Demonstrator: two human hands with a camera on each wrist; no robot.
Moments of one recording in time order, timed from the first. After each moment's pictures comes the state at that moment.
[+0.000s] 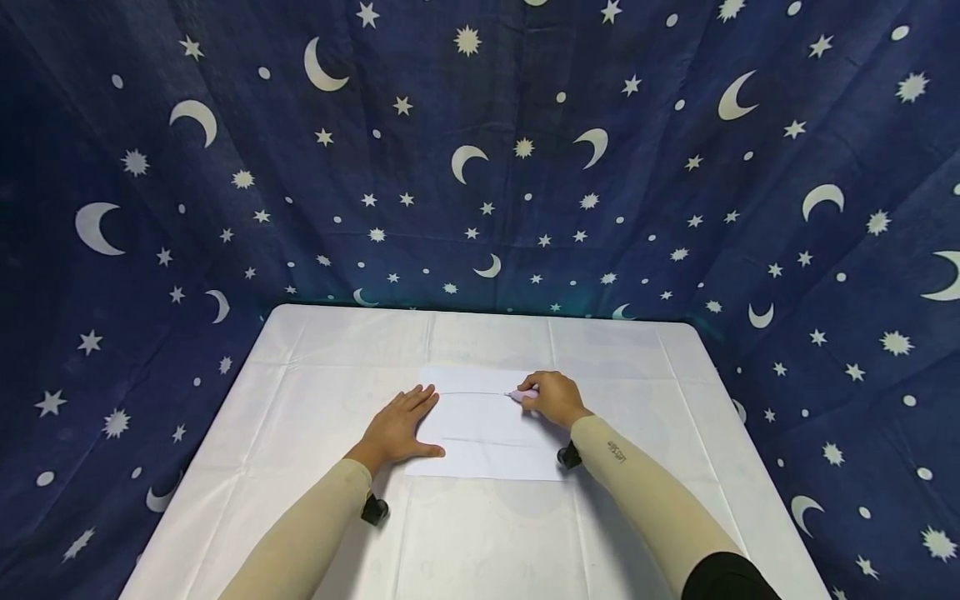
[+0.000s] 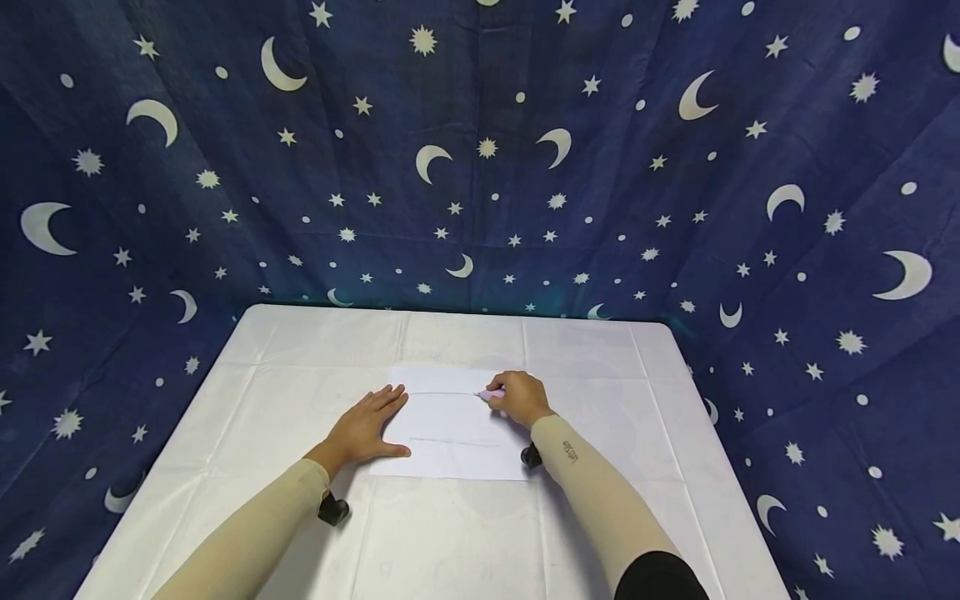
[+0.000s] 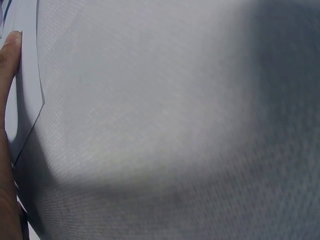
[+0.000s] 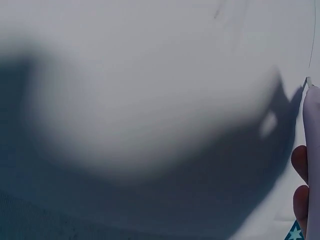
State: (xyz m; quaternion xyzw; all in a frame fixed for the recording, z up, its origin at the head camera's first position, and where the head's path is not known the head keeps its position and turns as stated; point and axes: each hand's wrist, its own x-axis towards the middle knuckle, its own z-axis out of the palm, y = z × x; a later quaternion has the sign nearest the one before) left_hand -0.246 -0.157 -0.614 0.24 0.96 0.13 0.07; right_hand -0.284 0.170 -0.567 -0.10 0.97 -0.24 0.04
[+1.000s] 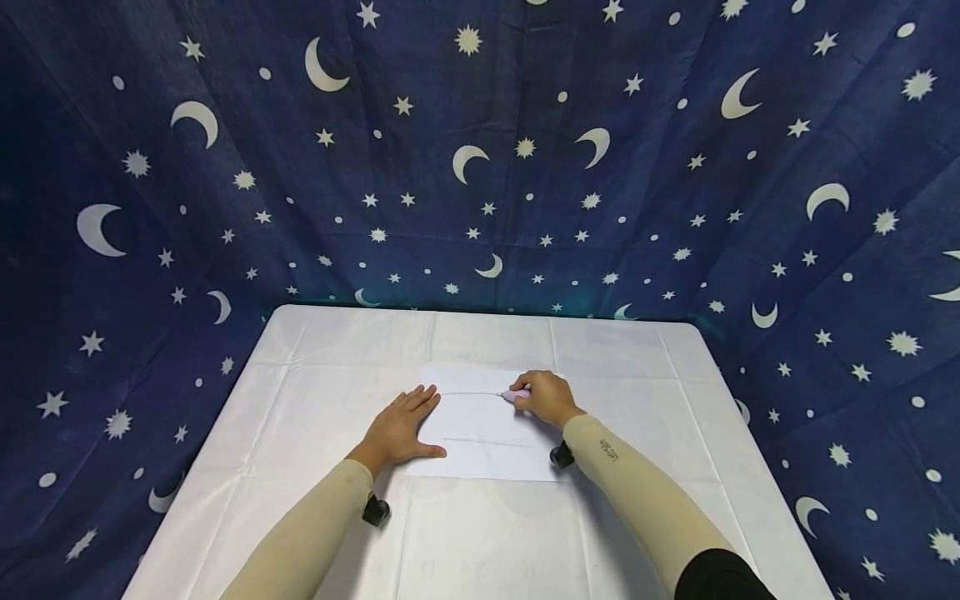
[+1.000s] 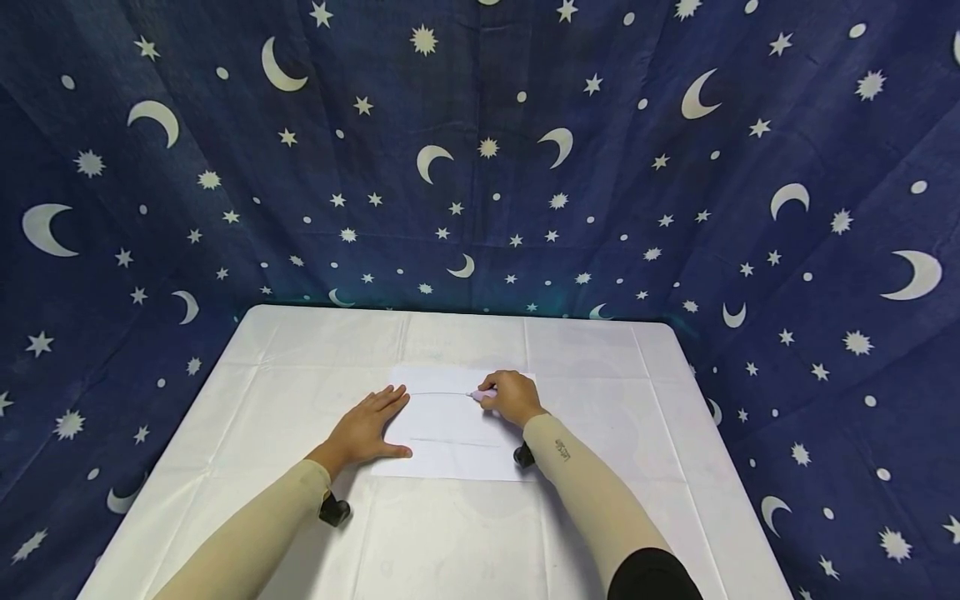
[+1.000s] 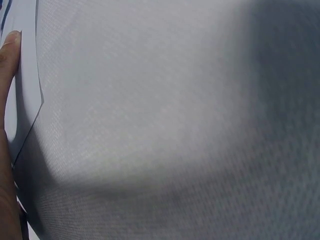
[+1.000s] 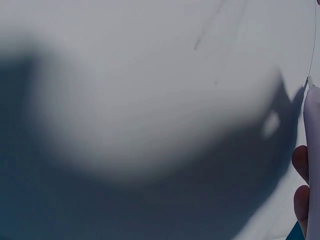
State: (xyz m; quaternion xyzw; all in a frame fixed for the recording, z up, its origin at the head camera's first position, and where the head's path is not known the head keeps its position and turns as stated) left_hand -0.248 -0.158 -0.614 0.25 0.96 0.13 0.07; right_hand -0.288 0.155 -0.568 -0.11 0.96 -0.24 0.04
